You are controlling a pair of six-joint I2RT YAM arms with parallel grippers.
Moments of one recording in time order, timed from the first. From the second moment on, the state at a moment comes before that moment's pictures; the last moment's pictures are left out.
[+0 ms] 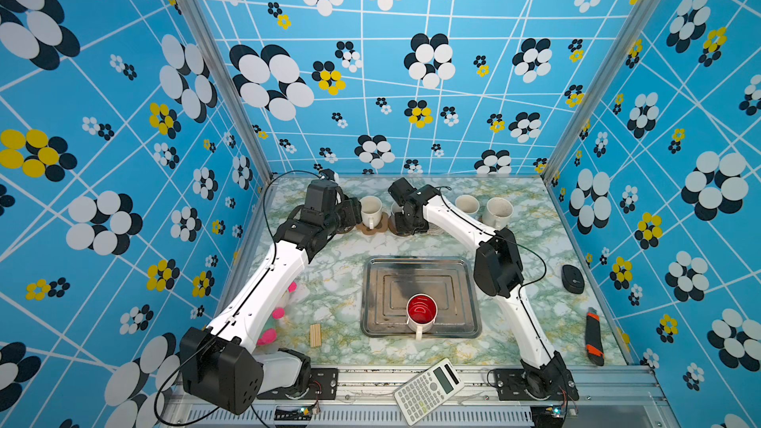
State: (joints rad) left arm -0.31 1.30 1.20 -0.48 -0.01 -0.41; right arm 0.66 2.37 2.21 -1.08 0.14 0.50
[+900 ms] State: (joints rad) left arm -0.36 1.18 1.15 -0.51 -0.01 -0.45; right arm 0.88 1.64 1.48 -1.03 0.28 0.60
